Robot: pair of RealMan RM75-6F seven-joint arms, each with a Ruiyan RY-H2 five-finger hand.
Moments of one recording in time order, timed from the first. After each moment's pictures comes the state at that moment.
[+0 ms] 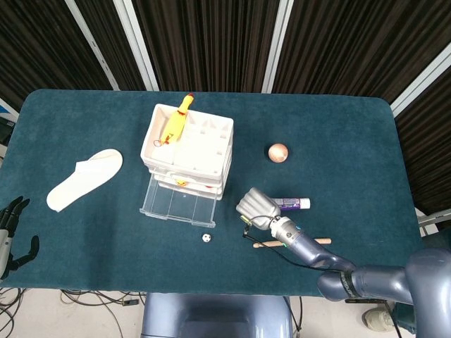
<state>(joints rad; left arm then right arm) -0.05 -1.04 -0.04 -1.78 1.41 1.43 -0.16 1.02 -1.50 -0.03 -1.48 -1.14 0.86 -0.67</state>
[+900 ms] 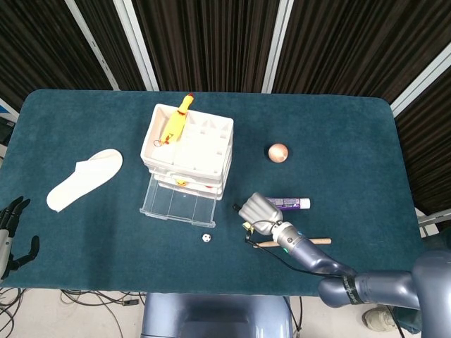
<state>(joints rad) -0.05 -1.04 -0.04 -1.77 1.41 1.43 -0.15 1.00 -1.44 -0.01 -1.61 -1.05 0.88 -0.82</state>
